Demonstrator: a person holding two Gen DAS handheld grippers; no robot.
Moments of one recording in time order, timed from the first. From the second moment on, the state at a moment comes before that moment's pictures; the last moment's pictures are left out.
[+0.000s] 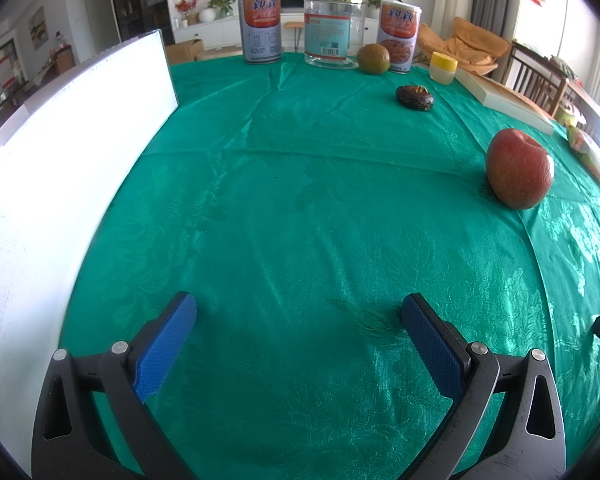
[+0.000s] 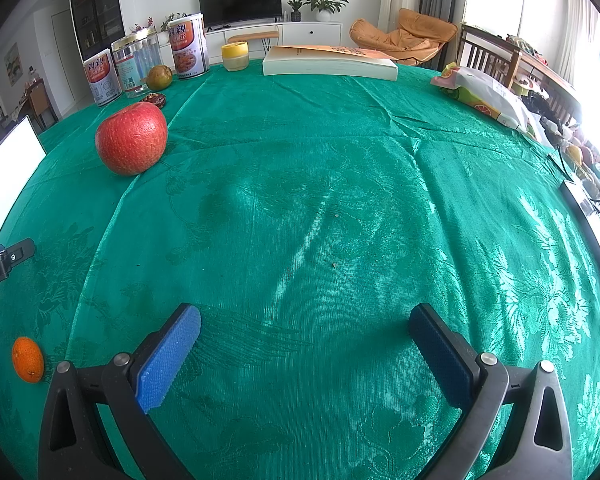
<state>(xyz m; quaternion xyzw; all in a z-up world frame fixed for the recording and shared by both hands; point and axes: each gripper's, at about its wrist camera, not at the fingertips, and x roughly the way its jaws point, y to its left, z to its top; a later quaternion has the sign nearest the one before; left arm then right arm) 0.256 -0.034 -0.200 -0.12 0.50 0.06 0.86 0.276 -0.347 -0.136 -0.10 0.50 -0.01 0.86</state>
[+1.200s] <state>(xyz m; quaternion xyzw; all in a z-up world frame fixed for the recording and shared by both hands) 0.195 -0.071 -0.160 -0.10 0.46 -0.09 0.88 0.276 -0.347 -0.136 -0.10 0.50 -0.01 0.86</state>
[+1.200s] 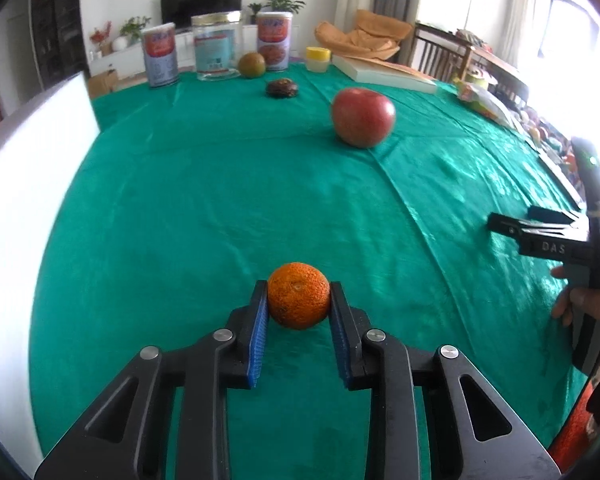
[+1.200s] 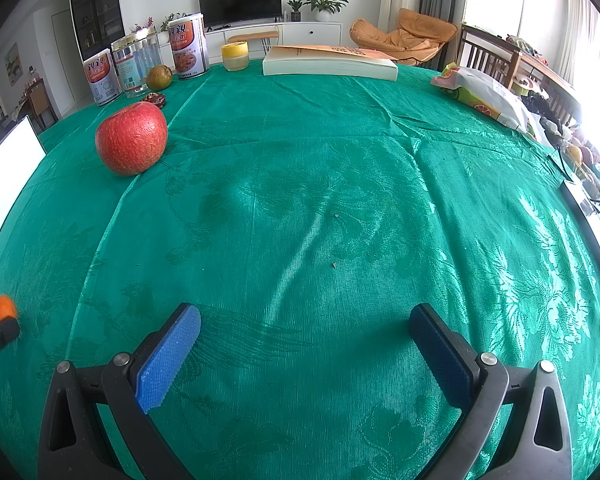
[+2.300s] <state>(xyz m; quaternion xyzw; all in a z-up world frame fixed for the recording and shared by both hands) 0.217 -0.001 -0.199 -0.10 0.49 0.00 0.87 0.528 -0.163 -0.118 -0.05 0.62 0.11 0.78</state>
